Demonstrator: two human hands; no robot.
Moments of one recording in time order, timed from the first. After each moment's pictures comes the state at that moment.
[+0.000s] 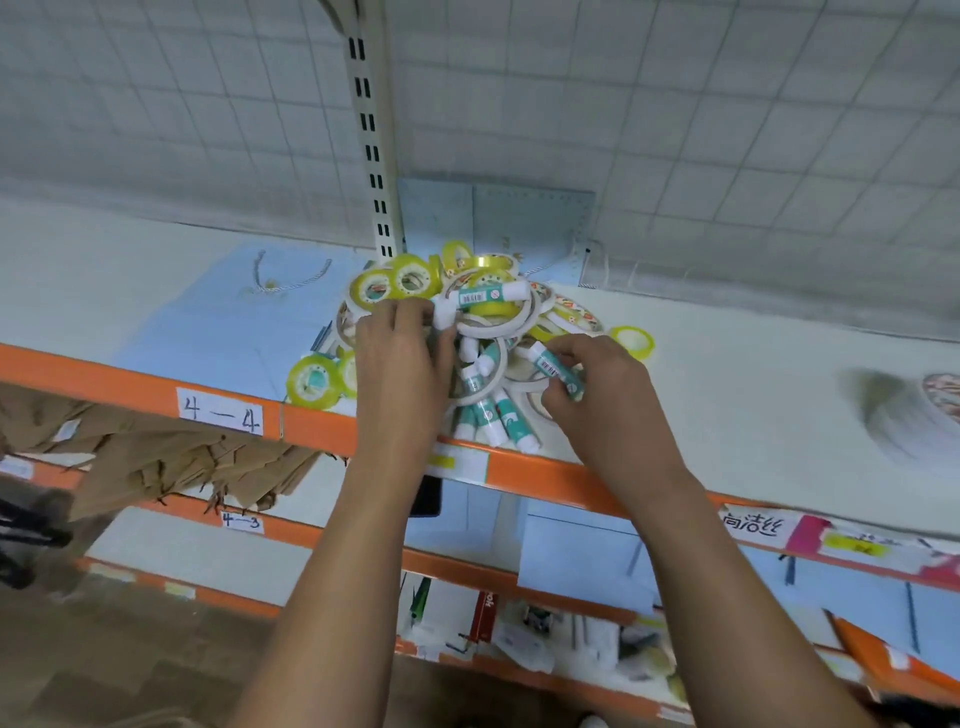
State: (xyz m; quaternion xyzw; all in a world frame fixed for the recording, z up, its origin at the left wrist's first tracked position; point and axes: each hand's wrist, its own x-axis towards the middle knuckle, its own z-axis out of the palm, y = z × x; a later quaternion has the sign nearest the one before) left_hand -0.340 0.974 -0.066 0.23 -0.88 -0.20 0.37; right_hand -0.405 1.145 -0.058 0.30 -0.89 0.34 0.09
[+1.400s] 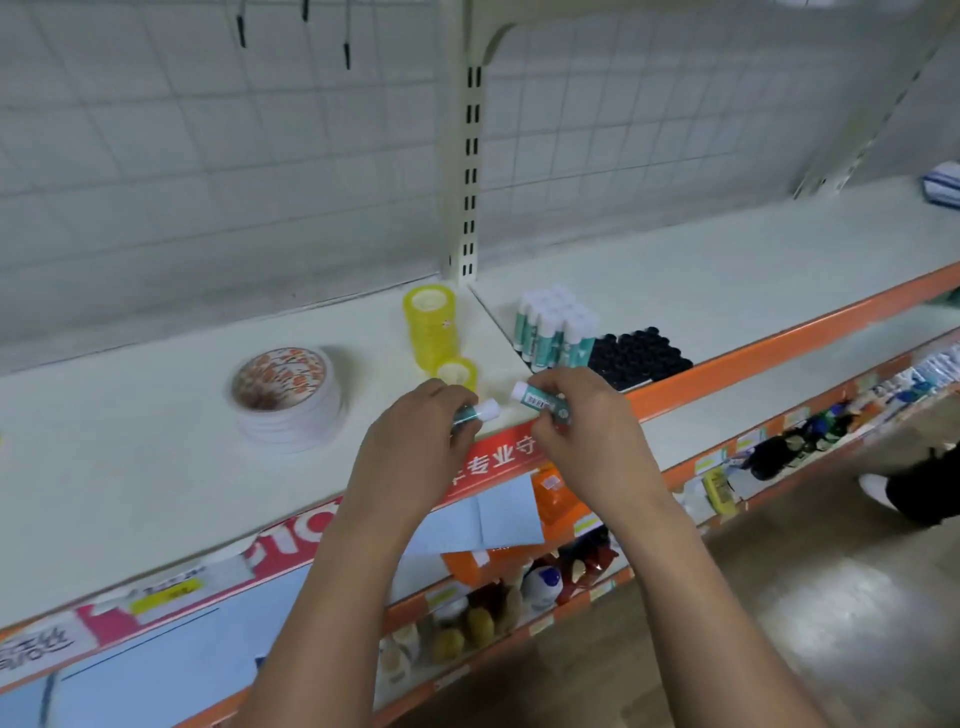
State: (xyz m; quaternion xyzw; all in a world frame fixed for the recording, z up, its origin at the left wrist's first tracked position) left_hand -0.506 1.500 -0.072 -0.16 -0.95 -0.24 0.09; right_hand -0.487 1.682 -0.073 0.05 -0.94 0.30 0.17
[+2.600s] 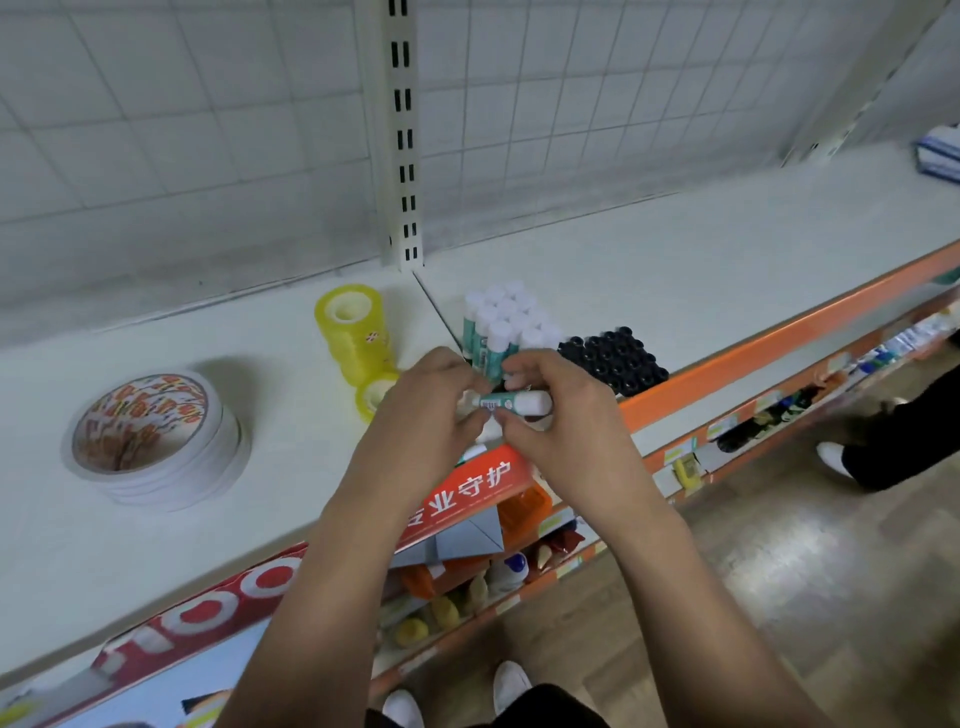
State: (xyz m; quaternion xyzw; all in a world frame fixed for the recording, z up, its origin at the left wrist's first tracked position) left_hand -0.575 1.564 -0.084 -0.22 -0.91 -0.34 0.04; right_hand -0.534 1.720 -0.076 0.05 -0.91 0.39 0.13
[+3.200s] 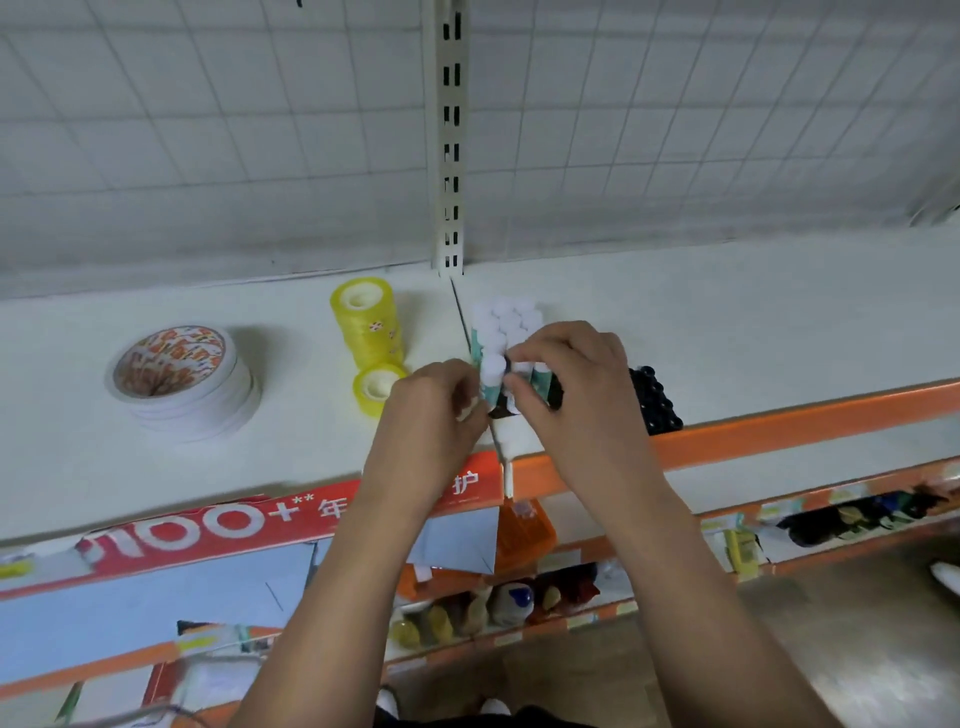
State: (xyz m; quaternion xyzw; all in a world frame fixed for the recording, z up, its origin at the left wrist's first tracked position) left_hand -0.558 1.608 -0.089 -0.05 -0.92 -0.36 0.17; right_hand -0.564 1.760 -0.065 0.17 -0.92 0.29 0.20
